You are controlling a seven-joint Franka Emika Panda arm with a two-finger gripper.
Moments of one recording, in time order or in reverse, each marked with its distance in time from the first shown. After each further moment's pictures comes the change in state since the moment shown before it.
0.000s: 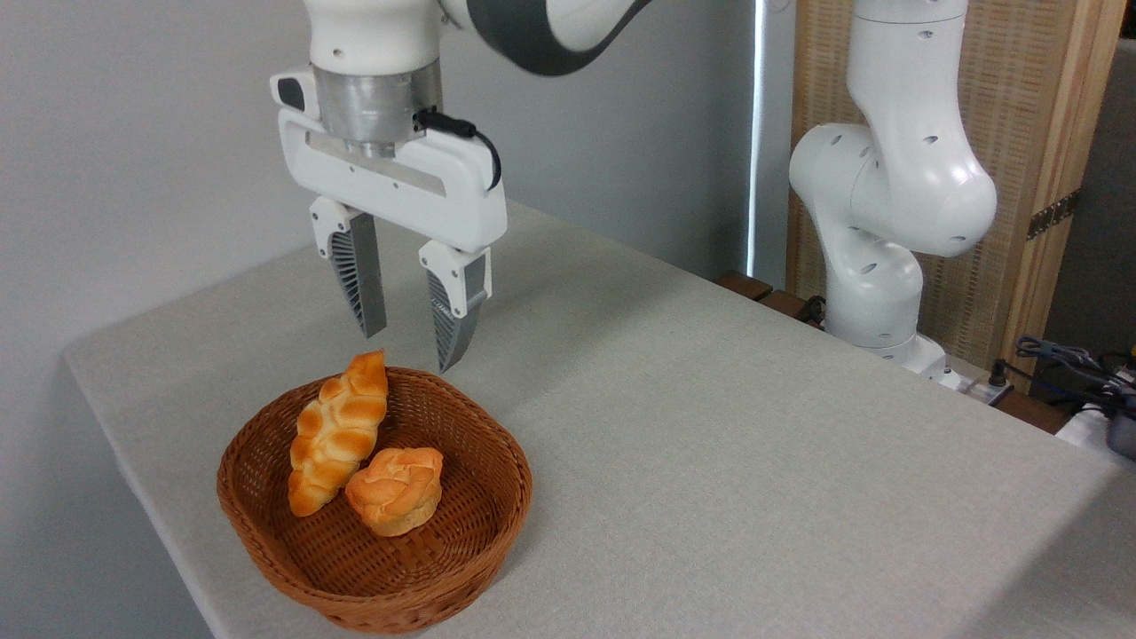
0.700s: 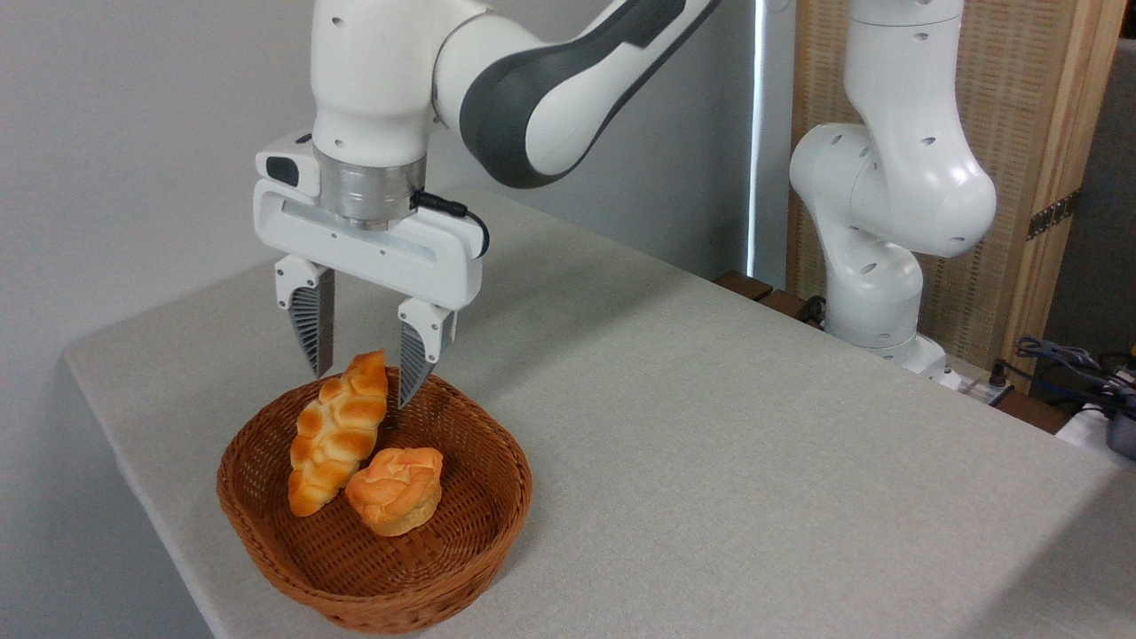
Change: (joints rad) arm -0.009 0.037 -0.071 -0.163 -0.103 0.328 -0.257
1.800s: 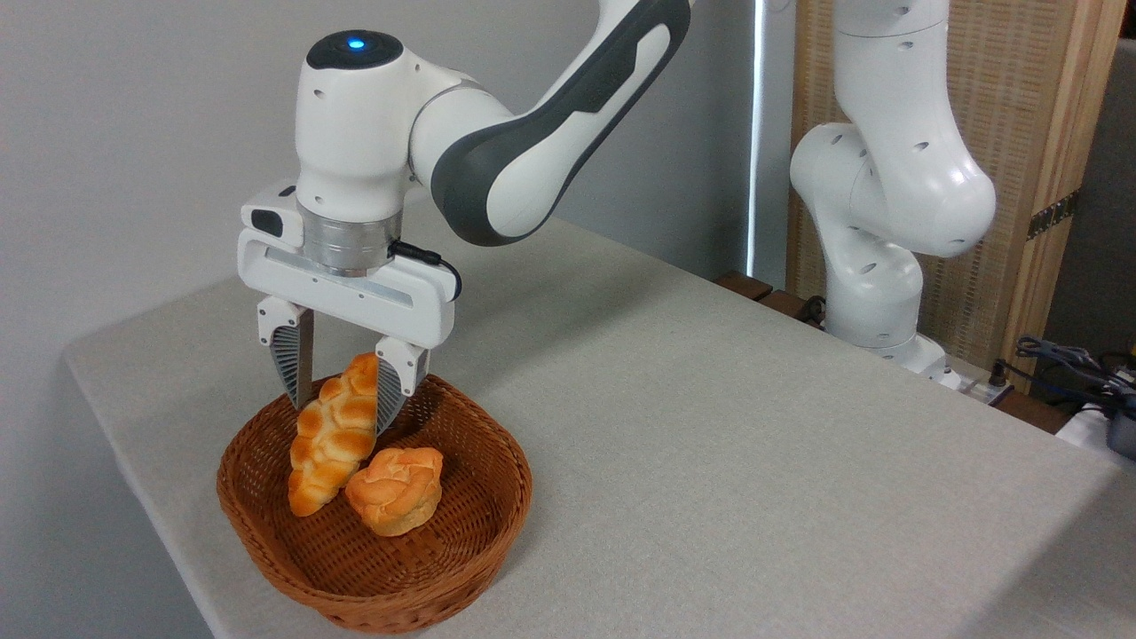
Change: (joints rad) arm -0.011 0.101 -0.054 -0.012 -0.002 0.138 -0.069
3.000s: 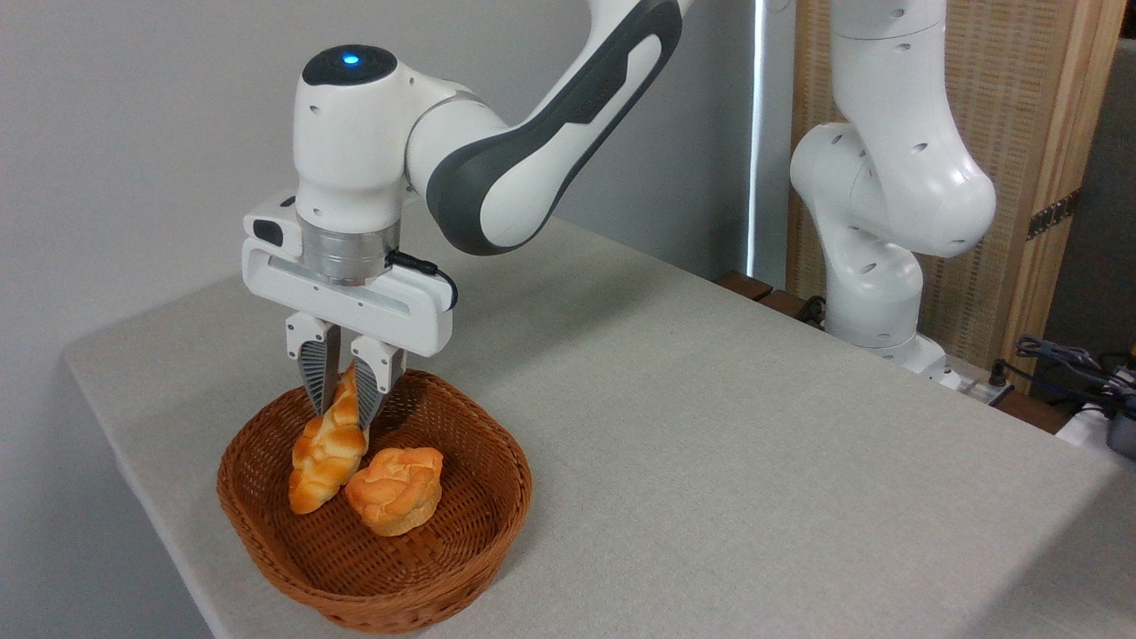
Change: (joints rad) arm 0.000 0.019 -0.014 0.000 0.000 0.000 0.031
